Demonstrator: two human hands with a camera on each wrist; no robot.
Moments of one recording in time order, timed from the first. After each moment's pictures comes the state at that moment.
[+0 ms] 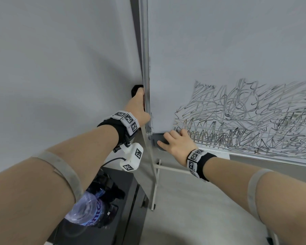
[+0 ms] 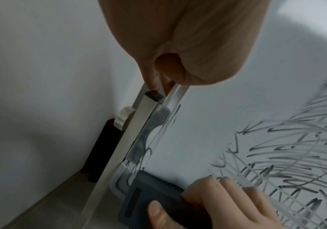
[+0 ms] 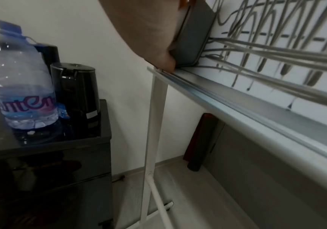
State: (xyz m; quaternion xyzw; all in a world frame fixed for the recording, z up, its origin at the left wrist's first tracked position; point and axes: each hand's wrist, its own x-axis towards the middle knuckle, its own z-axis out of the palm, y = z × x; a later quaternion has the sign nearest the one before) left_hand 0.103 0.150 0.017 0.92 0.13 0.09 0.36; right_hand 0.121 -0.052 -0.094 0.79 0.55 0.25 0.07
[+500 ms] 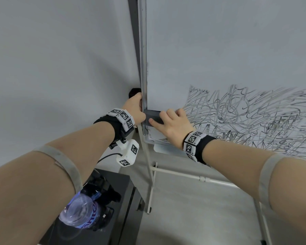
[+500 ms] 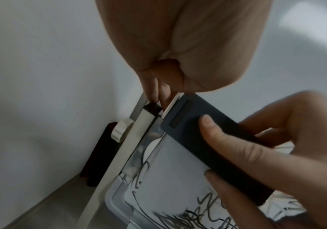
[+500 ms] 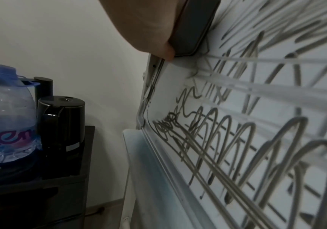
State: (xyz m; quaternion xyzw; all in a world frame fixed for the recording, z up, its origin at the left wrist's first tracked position) left_hand 0.111 0.160 0.023 0.92 0.13 0.06 0.38; right_hand 0.142 -0.043 -0.019 0.78 0.54 0.33 0.01
